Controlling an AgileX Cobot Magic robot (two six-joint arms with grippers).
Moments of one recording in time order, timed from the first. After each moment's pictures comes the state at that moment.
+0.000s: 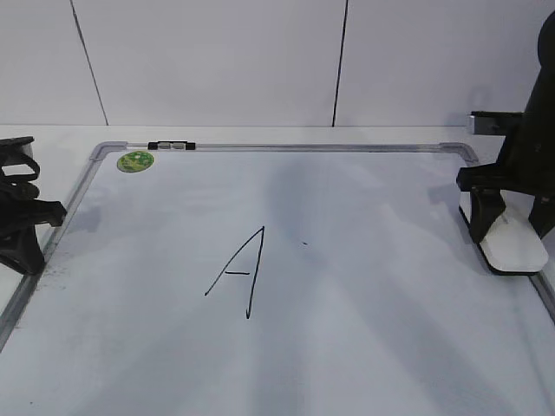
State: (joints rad) left arm -0.05 1.87 -1.11 -0.20 0.80 0.03; right arm 0.02 2.00 -1.51 0.03 1.22 0.00
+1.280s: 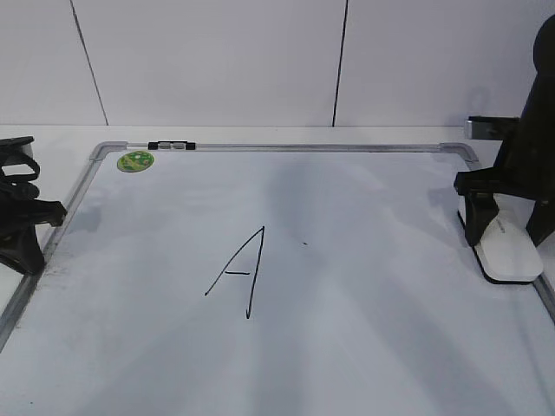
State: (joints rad) left arm -0.05 1.87 -1.11 -0.20 0.80 0.03; right arm 0.02 2.02 -1.50 0.04 1.22 0.00
